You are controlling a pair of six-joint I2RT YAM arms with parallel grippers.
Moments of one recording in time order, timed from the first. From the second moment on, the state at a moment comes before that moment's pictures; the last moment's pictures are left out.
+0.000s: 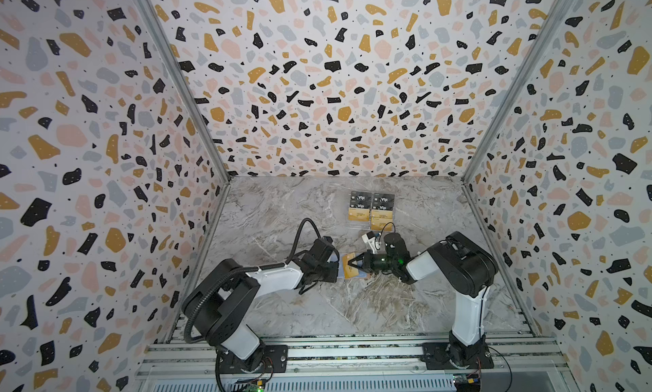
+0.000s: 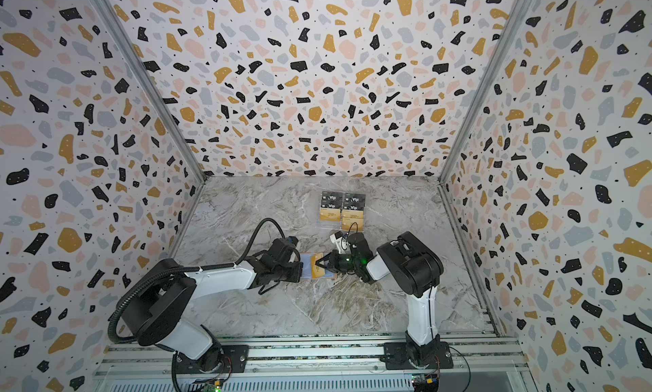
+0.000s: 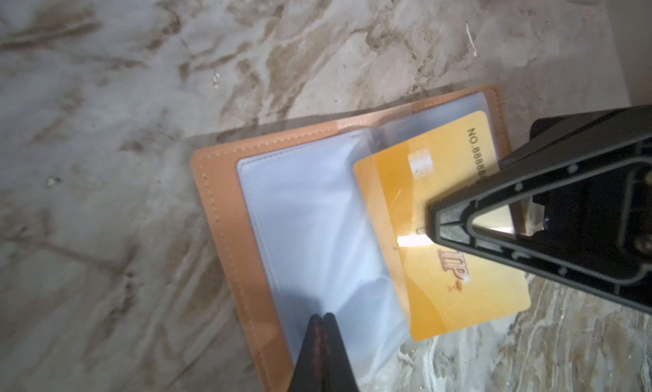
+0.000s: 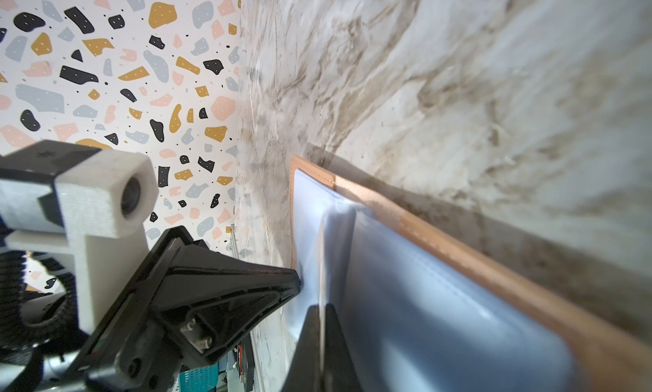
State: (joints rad) left arm -0.69 1.57 0.70 -0.10 0.09 -0.50; right arm 0.57 1.96 0.67 0.77 -0.77 0.93
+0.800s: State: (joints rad) left arm -0.69 1.57 0.70 -0.12 0.08 -0.48; right arm 0.58 1.97 0.61 0.89 -0.75 1.02
